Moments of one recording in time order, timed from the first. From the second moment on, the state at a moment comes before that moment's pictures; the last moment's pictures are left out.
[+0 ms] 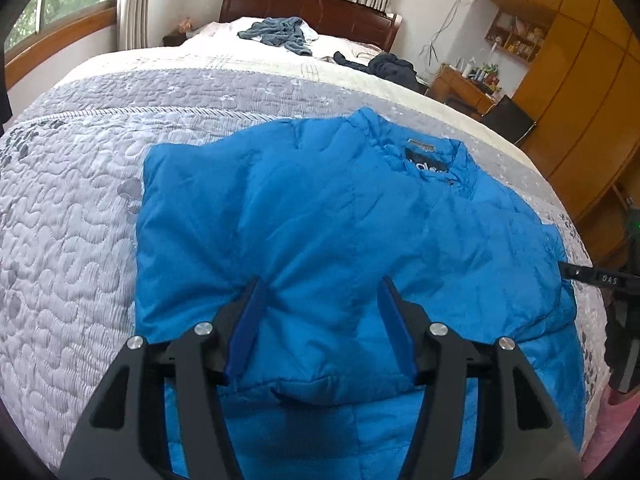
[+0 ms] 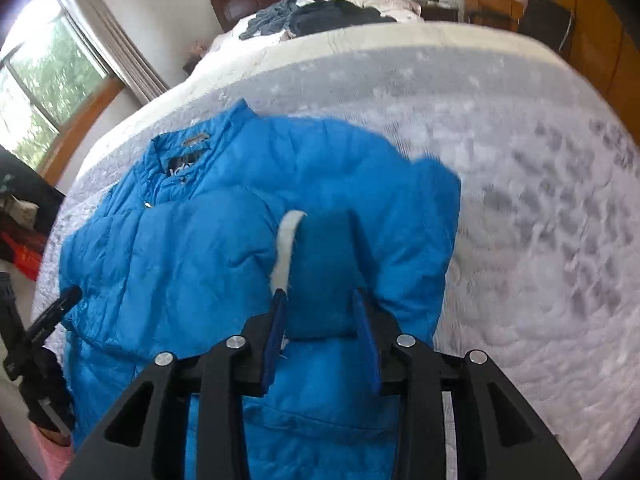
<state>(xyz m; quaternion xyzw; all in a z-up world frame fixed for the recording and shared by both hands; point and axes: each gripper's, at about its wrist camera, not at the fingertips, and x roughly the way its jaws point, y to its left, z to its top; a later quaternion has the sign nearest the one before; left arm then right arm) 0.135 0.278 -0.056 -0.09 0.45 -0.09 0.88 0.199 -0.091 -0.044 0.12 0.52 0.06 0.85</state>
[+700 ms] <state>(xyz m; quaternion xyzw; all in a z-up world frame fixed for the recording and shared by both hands) -0.050 0.342 -0.023 -0.08 0.50 -0.09 0.86 0.005 -0.120 -0.014 0.11 0.49 0.16 0.85</state>
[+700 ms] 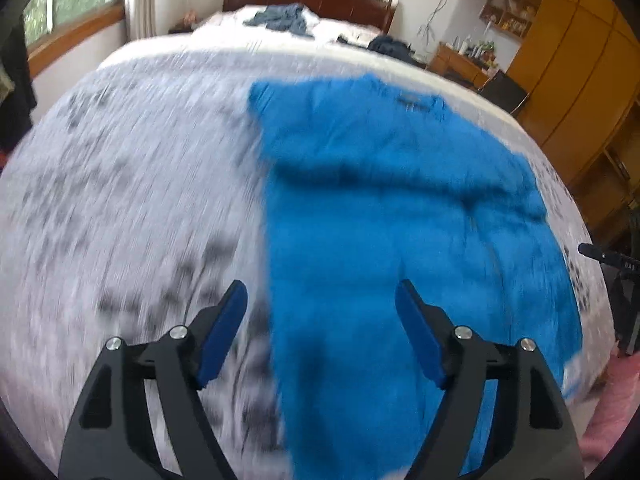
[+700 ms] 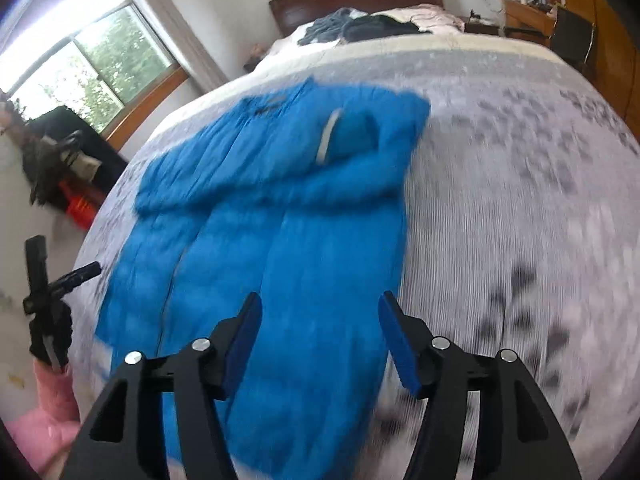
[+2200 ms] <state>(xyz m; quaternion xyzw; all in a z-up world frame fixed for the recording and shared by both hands) -0.116 0.345 0.012 -0.26 0.43 -0.25 0.83 -0.082 -0.109 0.028 0.17 0.43 0.26 0.85</state>
